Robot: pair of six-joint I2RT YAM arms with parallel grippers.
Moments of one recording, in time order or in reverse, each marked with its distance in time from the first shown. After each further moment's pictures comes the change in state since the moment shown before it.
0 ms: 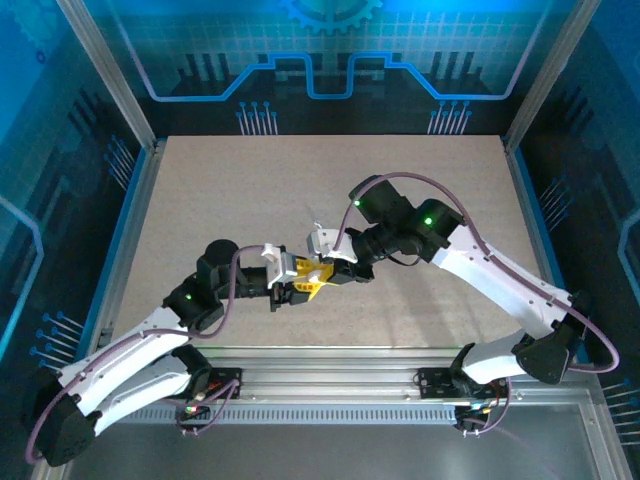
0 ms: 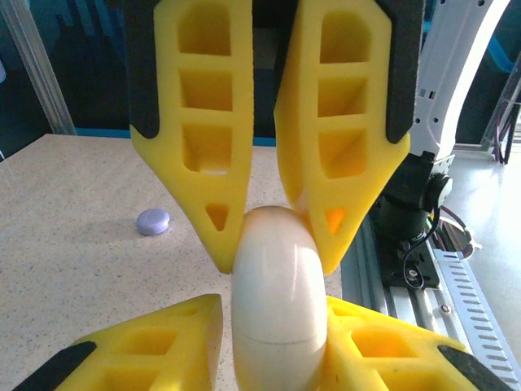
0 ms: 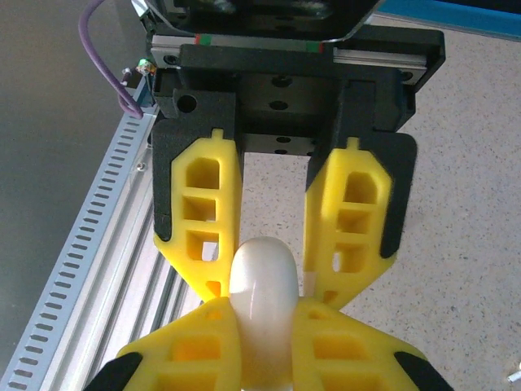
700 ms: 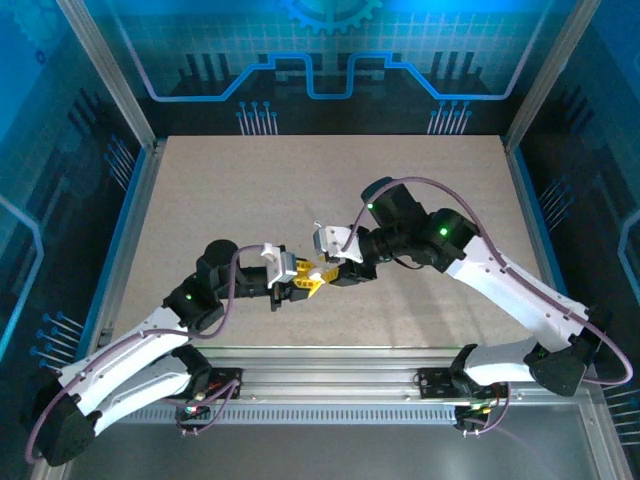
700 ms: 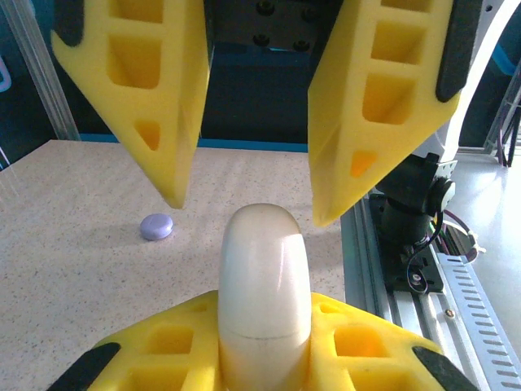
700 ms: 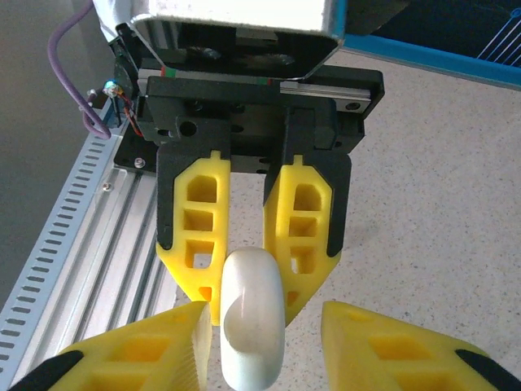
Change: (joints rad) left arm -0.002 0.000 0.000 0.015 -0.006 -0.002; right arm 0.000 -0.092 -0.074 0.130 0.044 0.047
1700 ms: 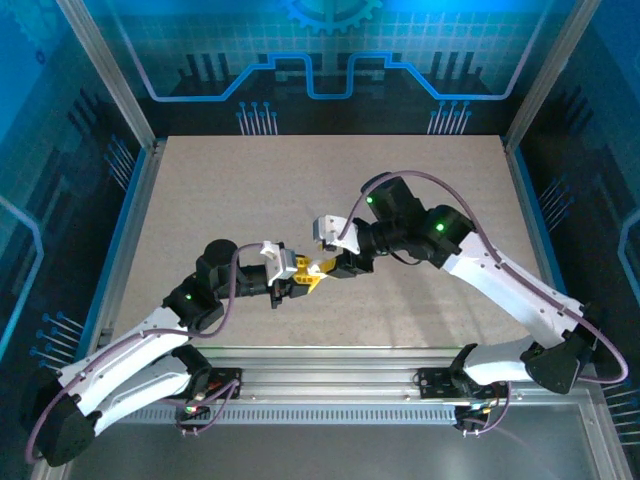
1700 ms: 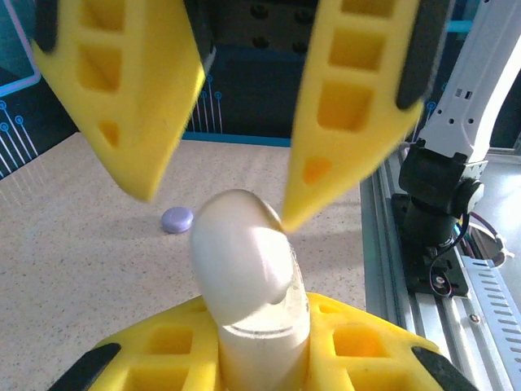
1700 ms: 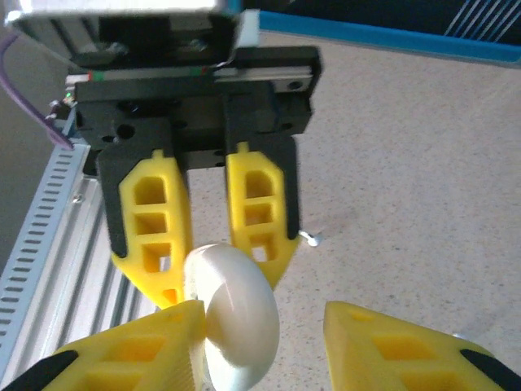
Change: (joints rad) left arm 0.002 -0.001 0.000 -0.002 -0.052 -0.001; right arm -0.040 0.016 -0.003 0.054 0.042 0.075
